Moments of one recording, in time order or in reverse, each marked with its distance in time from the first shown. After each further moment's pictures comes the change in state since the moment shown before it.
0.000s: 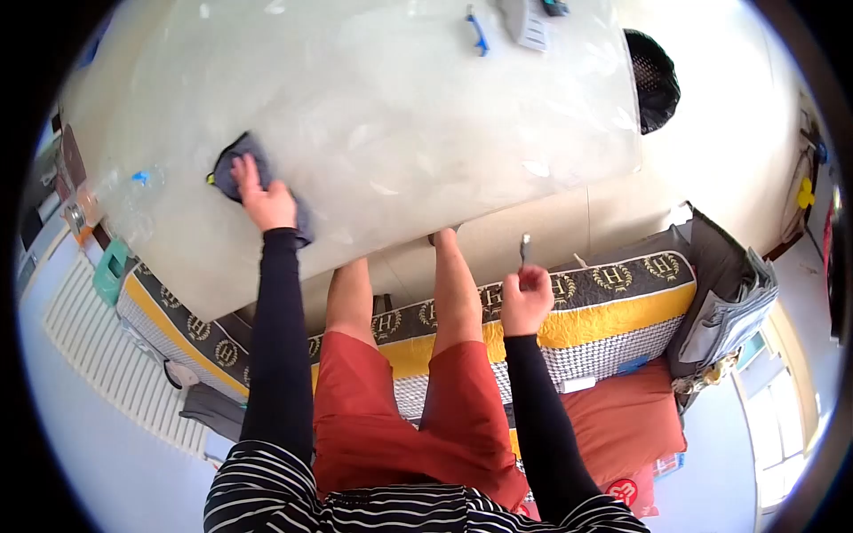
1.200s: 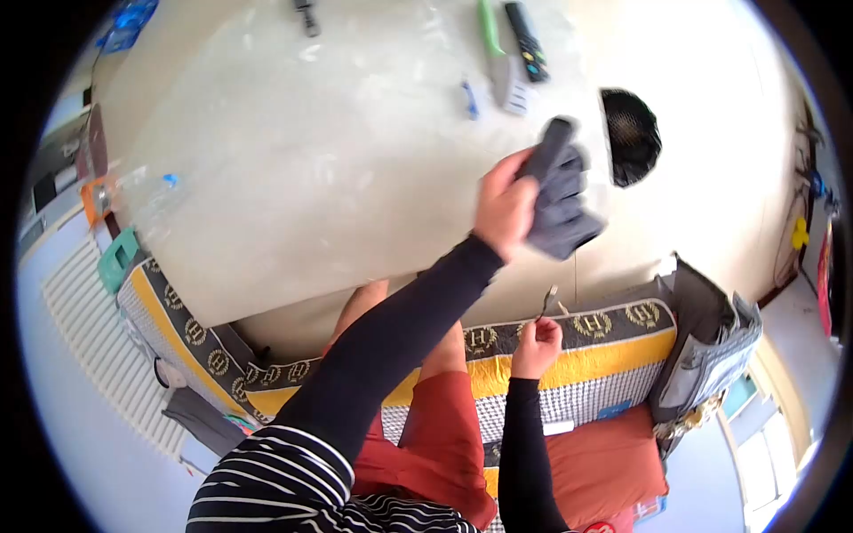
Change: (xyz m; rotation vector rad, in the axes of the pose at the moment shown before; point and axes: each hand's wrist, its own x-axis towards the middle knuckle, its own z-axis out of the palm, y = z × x) left_hand -0.075 0.388 0.086 -1.496 -0.658 -0.548; right_hand 0.024 -0.006 -0.065 0.081 0.111 -0.054
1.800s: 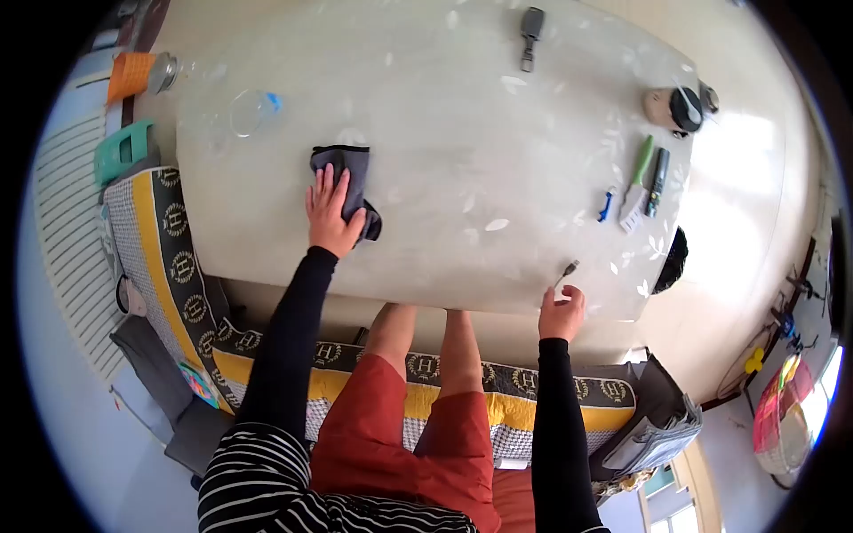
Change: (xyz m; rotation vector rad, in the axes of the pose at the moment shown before) left_hand -0.101 0.189 -0.444 1.760 0.531 0.437; right_hand 0.036 -0.098 0.181 -0.771 -0.302 -0.482
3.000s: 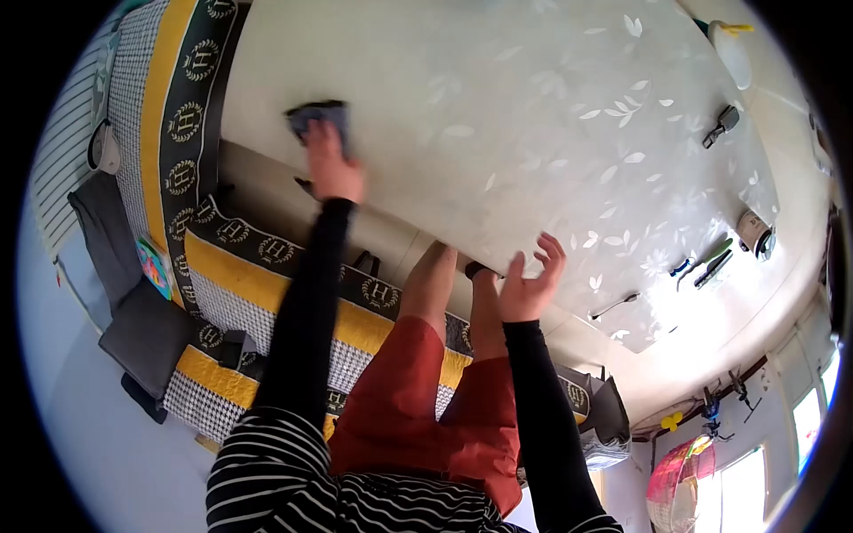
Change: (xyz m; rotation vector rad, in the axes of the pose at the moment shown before) left_hand -0.156 -0.172 0.006 -0.043 0.176 -0.742; right_hand -0.156 -0.196 0.109 0.277 -0.254 -0.625
